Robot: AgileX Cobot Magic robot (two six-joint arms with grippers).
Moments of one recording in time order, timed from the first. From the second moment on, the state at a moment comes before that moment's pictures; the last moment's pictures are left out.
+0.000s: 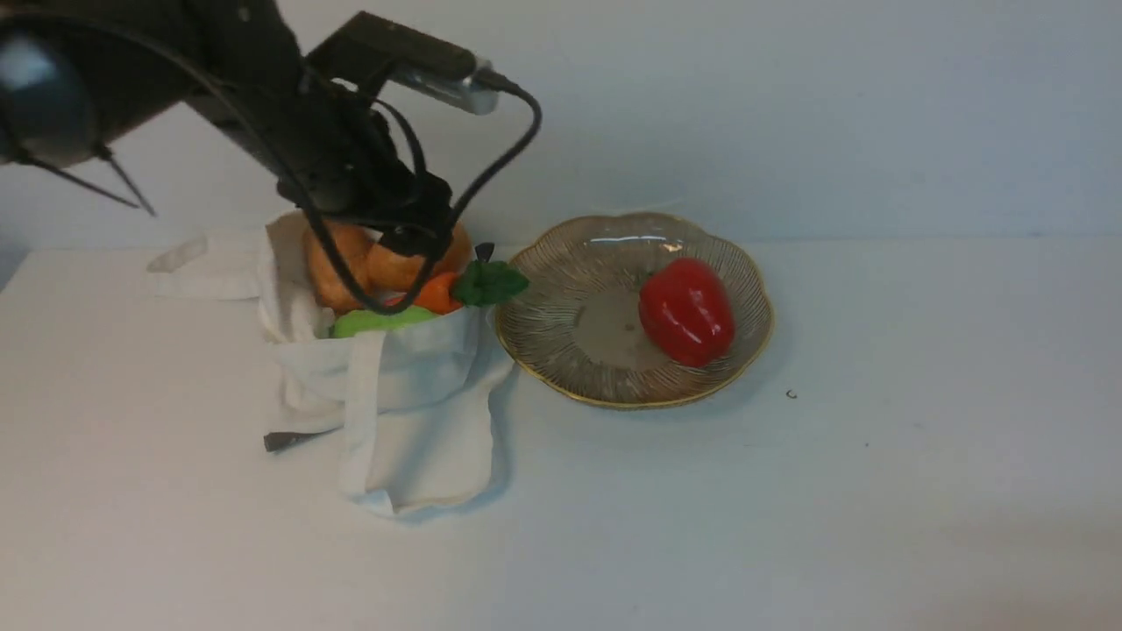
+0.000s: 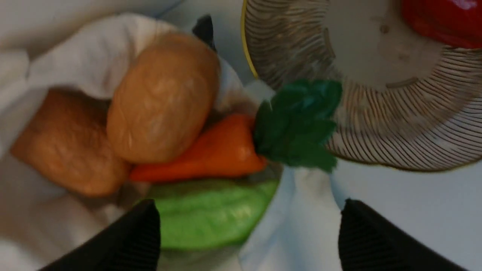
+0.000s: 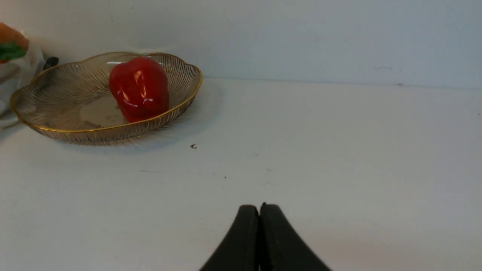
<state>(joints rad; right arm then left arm) 0.10 -0.01 0.03 0.05 0.36 -0.03 -0.26 1.90 -1.67 -0.13 0.85 0.37</state>
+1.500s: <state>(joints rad) 0.10 -0.01 0.03 0.05 0.36 -0.03 -0.26 2.07 -1.76 0.02 0.61 0.31</state>
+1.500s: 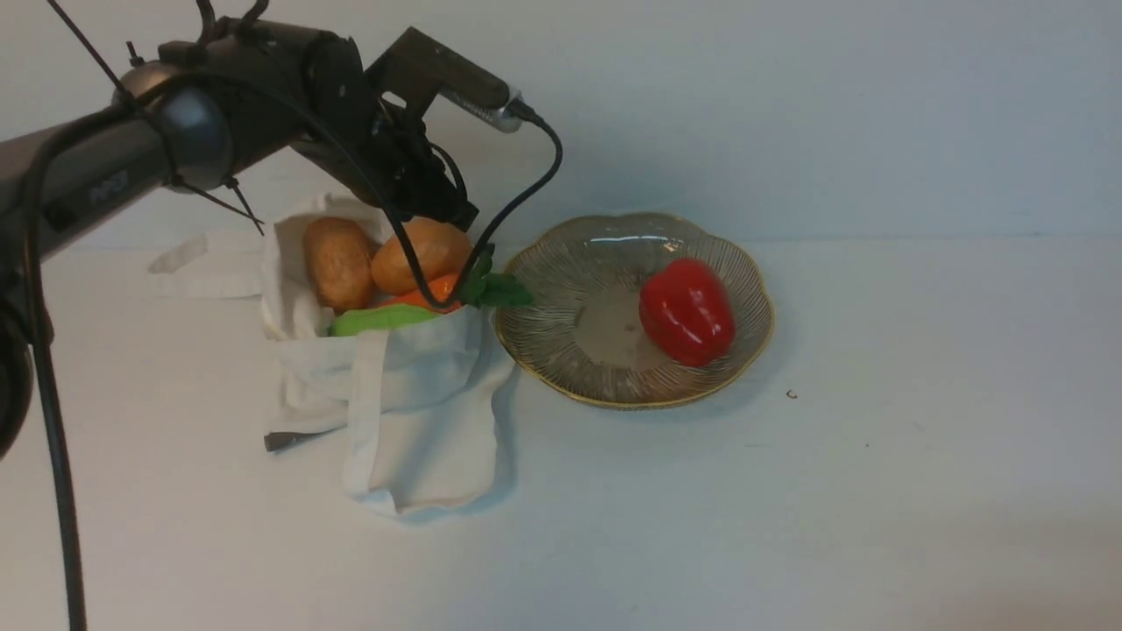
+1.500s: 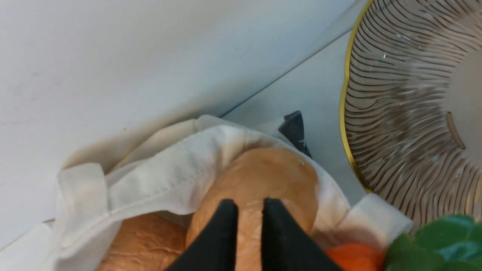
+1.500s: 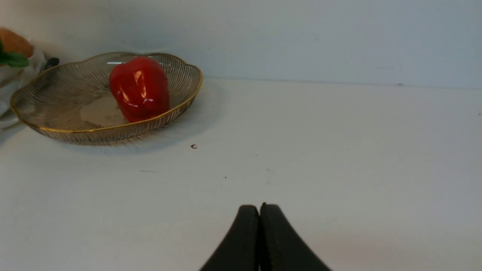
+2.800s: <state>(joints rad) 0.10 -0.01 0.03 0.05 0.36 -0.03 -0.26 2.18 -1.76 0.00 0.58 0.30</state>
